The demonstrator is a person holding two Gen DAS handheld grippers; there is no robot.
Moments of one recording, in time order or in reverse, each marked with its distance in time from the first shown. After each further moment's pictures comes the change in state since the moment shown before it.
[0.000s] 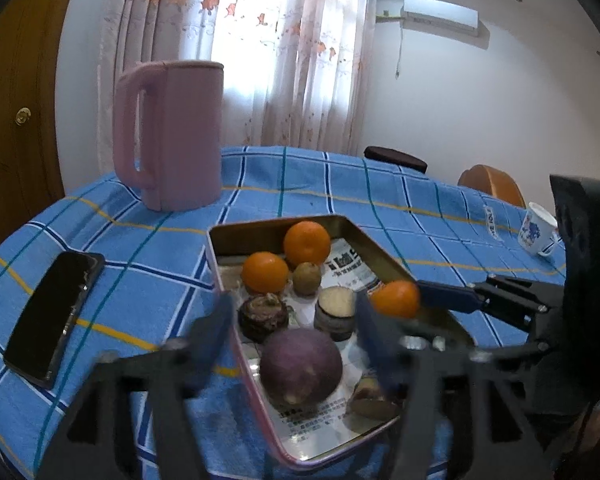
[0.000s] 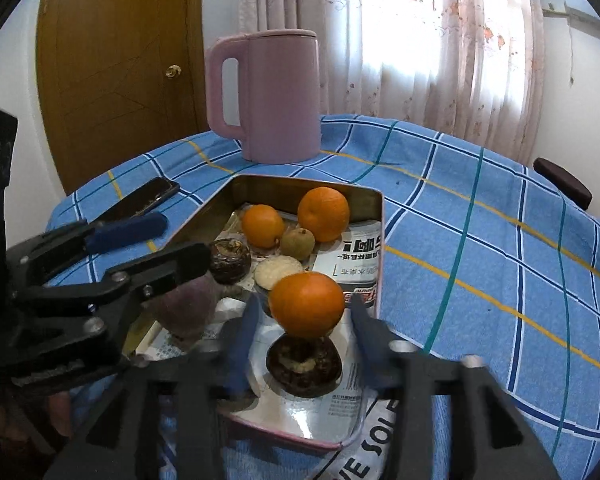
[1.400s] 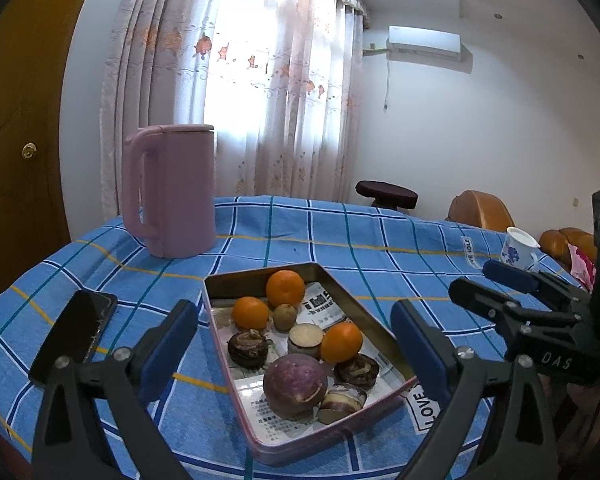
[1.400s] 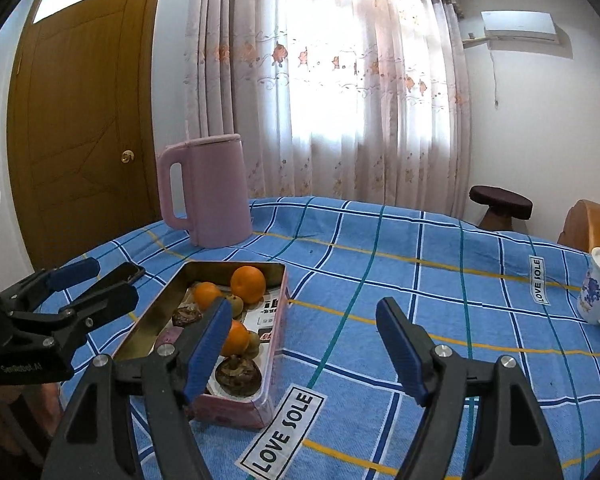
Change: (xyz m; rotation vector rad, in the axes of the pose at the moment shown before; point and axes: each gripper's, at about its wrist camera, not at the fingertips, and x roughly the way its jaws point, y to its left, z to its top) left arm -0.046 -0.021 0.014 0.027 -0.127 -0.023; right arm -0.098 -0.031 -0.011 0.138 -0.265 -0.209
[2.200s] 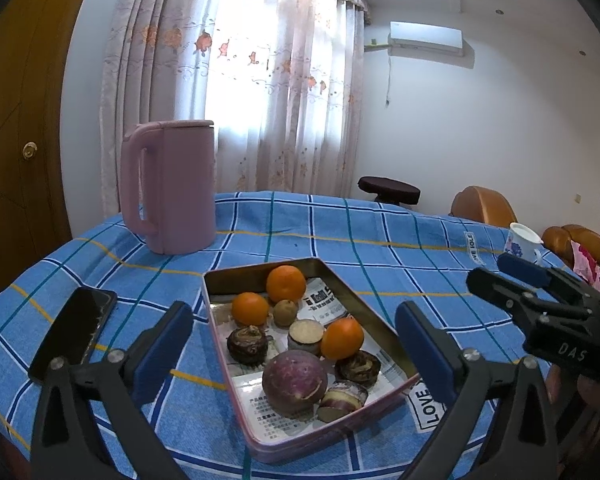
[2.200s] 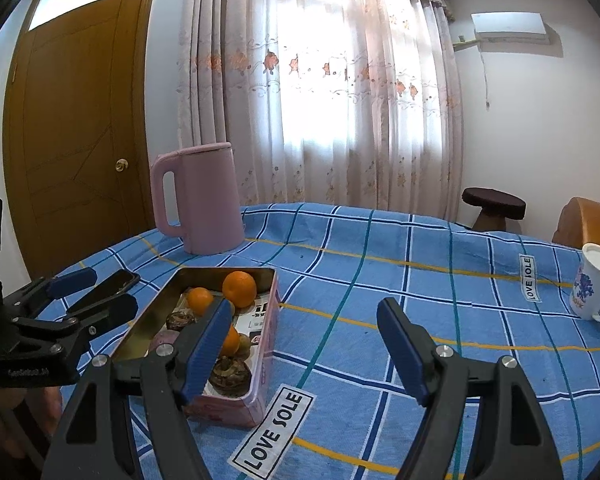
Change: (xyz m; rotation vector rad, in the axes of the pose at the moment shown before) left arm 0.002 0.000 -0.002 -0.003 0.011 0.006; right arm -0.008 -0.010 -0.003 0.018 -0.029 -0.021
